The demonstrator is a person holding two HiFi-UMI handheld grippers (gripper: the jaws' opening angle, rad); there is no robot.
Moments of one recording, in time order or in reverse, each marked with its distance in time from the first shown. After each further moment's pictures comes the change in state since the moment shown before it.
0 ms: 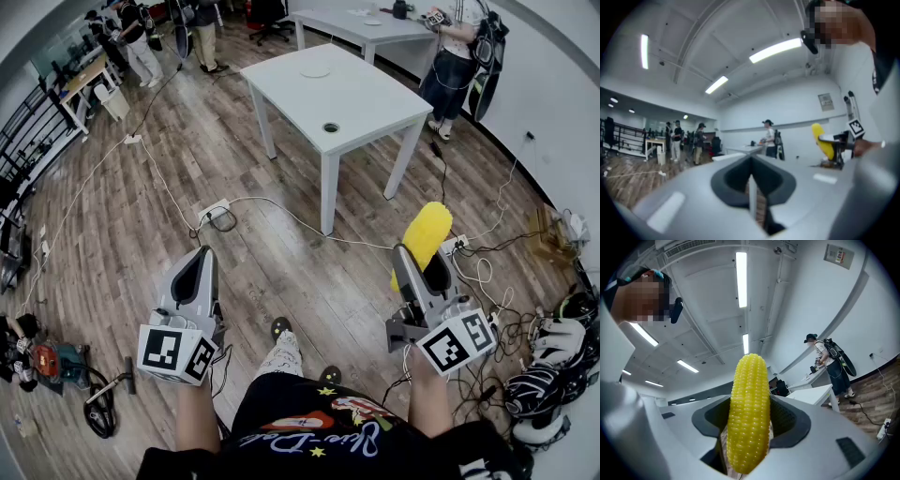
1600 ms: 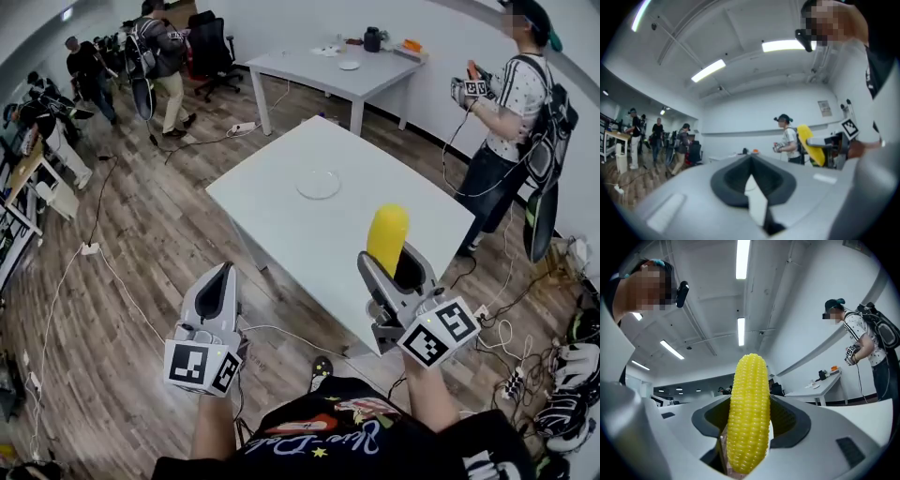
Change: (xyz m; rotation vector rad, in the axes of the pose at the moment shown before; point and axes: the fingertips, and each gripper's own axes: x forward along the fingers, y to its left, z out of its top) left arm 0.590 0.299 0.000 -0.014 -0.091 -0.268; right arm 0.608 -0.191 -0.027 -0.138 0.008 -0.065
